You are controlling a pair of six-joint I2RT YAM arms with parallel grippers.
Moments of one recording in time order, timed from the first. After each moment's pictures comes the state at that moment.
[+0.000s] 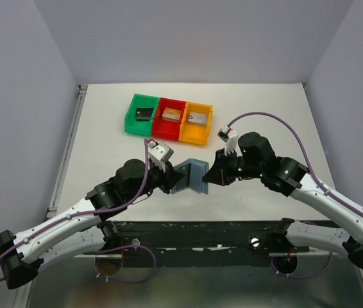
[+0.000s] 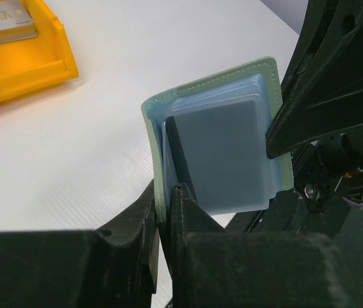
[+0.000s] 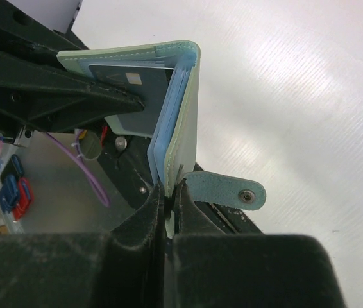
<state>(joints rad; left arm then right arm) -0.96 0.76 0.66 -0.14 -0.01 -0.32 0.85 1.03 1.01 -0.55 -0.27 0.52</state>
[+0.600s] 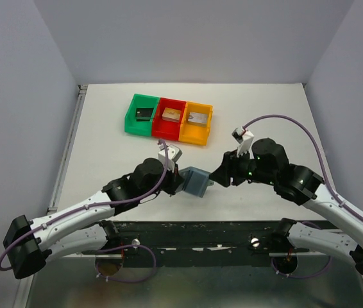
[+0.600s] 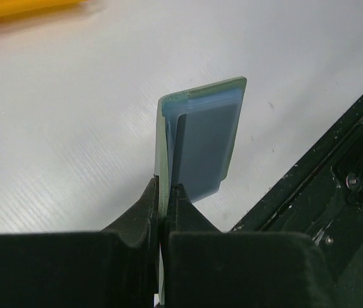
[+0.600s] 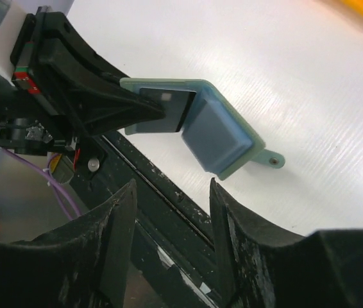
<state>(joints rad) -0.96 0.89 0.64 -0.19 -0.08 -0.39 0.85 0.90 0.99 -0.60 -0.11 0.47</state>
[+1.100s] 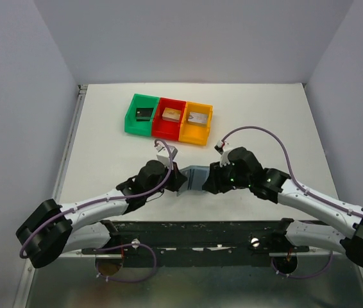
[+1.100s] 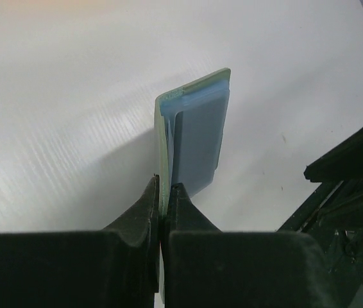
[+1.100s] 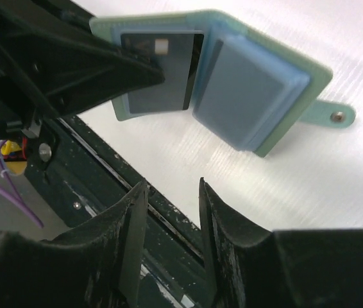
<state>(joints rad) -0.89 1.10 0.46 0.22 -0.04 -0.55 0.85 1.05 0.74 -0.35 -0.16 0.50</state>
